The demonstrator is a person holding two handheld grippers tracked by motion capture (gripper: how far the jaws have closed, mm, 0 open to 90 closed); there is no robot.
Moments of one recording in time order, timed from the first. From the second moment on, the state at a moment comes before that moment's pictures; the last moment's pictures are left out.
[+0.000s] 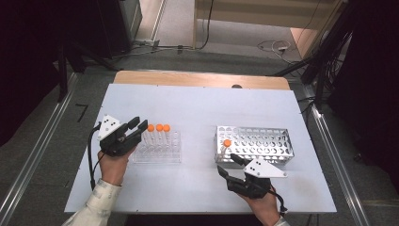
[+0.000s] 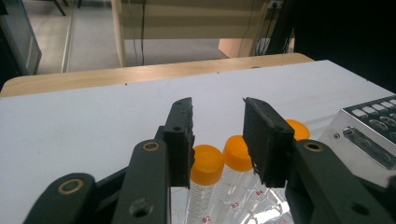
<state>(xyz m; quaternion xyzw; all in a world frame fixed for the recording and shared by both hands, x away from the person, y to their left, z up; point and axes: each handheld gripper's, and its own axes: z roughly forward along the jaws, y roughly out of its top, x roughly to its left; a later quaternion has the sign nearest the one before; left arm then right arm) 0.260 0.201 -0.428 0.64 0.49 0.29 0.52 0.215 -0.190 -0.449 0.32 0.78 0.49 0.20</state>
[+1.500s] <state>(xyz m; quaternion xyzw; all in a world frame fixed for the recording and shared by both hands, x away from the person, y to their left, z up) 0.238 0.161 -0.405 0.65 0.45 0.27 0.55 0.262 -0.186 -0.465 0.36 0.77 0.48 0.23</state>
